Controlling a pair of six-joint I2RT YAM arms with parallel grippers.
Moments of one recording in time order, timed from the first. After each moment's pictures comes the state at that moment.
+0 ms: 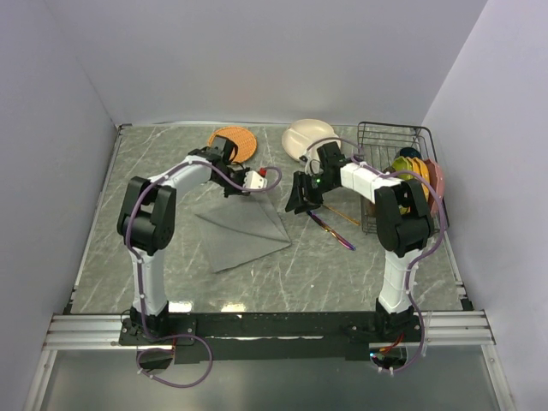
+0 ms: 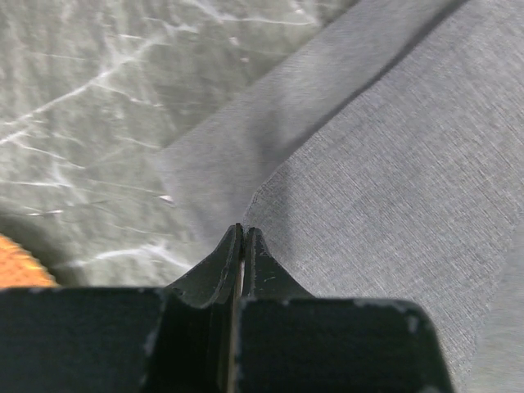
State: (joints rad) left arm -0.36 2.03 1.51 -0.62 0.62 1.34; right arm 0.32 1.98 1.39 -0.56 -0.70 0.29
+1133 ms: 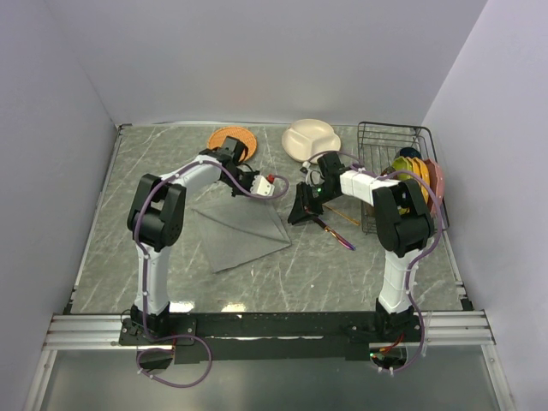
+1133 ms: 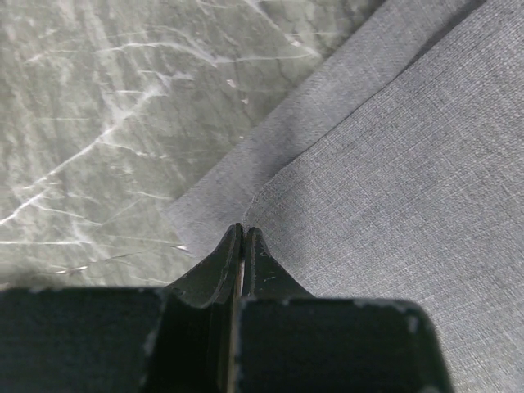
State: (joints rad) left arm -0.41 2.11 1.60 -0.64 0.60 1.46; right arm 0.32 1.98 1.28 -0.53 -0.78 0.33
